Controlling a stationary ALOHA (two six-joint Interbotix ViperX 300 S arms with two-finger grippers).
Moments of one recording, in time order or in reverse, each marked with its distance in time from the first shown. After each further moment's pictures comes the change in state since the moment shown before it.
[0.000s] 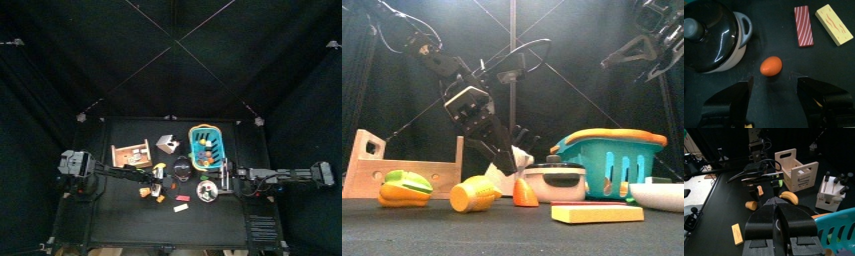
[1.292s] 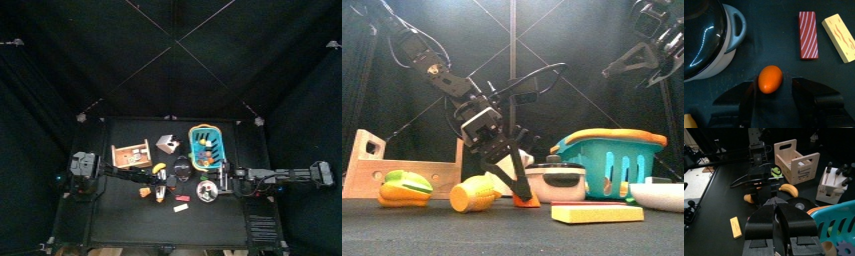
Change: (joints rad) left arm 0.018 0.126 -0.032 -0.138 -0.109 -0.003; right arm 0.000 0.028 0.014 0.002 0.012 0.000
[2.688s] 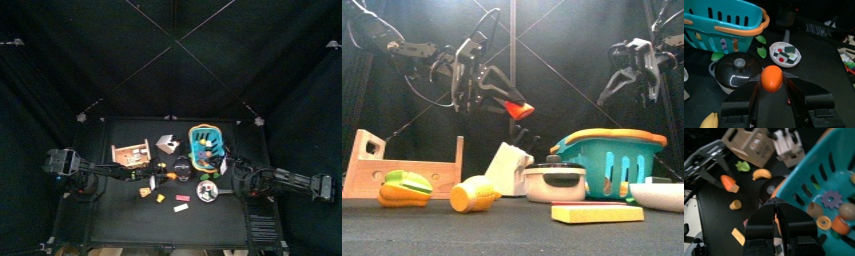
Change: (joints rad) left arm 0.023 -0.327 0.267 -0.331 -0.509 -0.002; right arm -0.373 0.040 -0.149 0.241 0.443 0.222
